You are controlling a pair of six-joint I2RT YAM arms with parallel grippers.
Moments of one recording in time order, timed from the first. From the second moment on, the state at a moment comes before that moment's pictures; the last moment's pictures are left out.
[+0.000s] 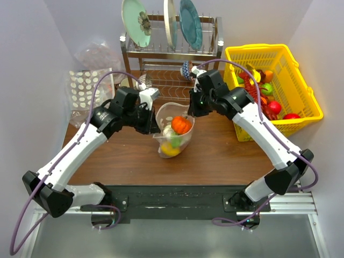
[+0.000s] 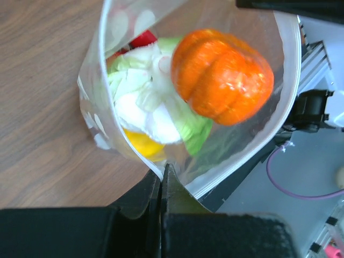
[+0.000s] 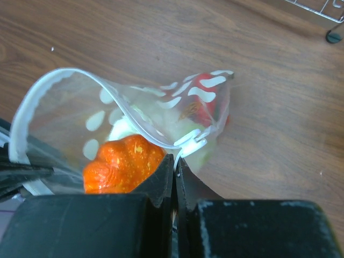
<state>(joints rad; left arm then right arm) -0.59 1.25 1.33 -0.83 0.37 -0.30 0.66 1.51 1.70 -0.97 0.01 0.37</state>
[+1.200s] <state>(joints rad) -0.46 1.26 1.18 -0.64 0.66 -0.36 0.58 1.50 1.59 -0.95 -0.07 0.37</state>
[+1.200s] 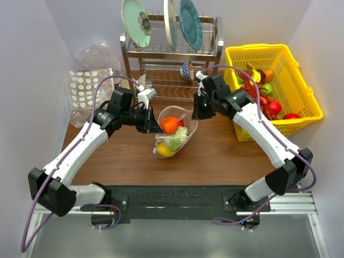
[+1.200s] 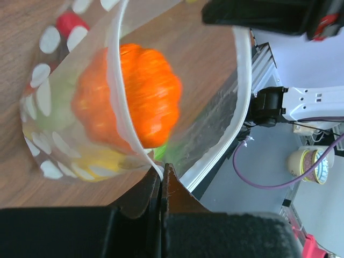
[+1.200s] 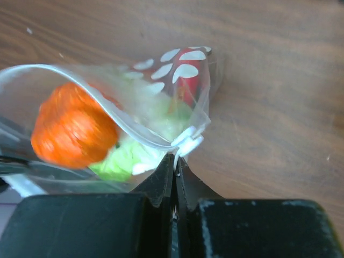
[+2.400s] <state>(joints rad) -0.42 1.31 1.24 -0.77 0.44 -0.21 0.41 1.05 0.87 -0.27 -0.37 0.28</state>
